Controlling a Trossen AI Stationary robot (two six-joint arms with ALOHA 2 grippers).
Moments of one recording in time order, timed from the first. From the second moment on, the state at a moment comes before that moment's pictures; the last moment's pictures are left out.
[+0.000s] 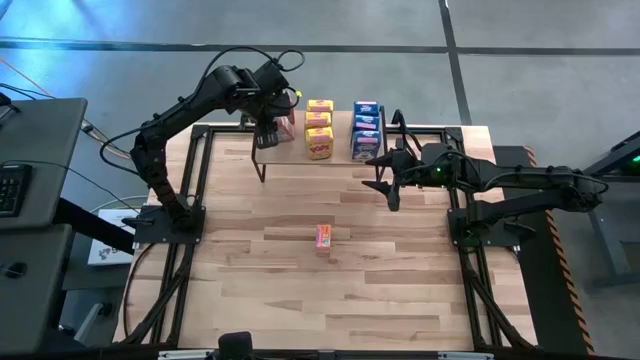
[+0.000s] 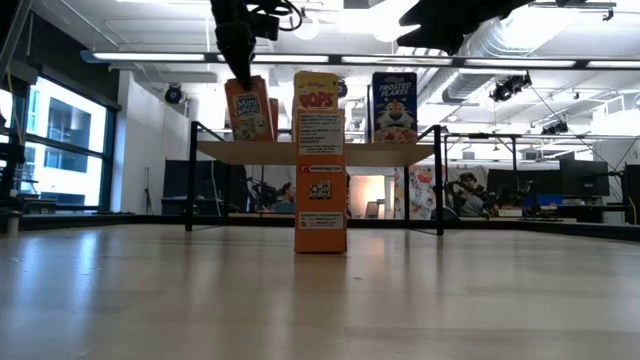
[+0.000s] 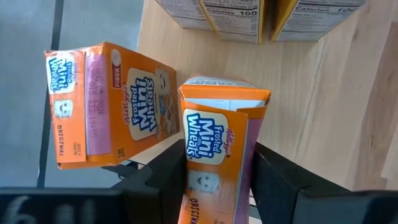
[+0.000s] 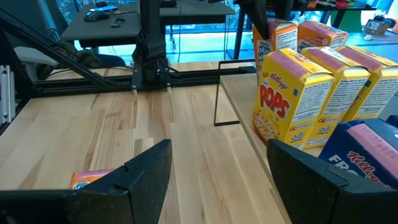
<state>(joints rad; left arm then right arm) 0.59 1.72 1.93 -1.39 -0.13 0.46 -0.14 1.00 0.82 -0.11 0.04 -0.03</state>
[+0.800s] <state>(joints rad) 0.59 1.72 1.93 -1.35 -0.16 0.49 -0.14 1.00 0.82 -0.11 0.04 -0.03</state>
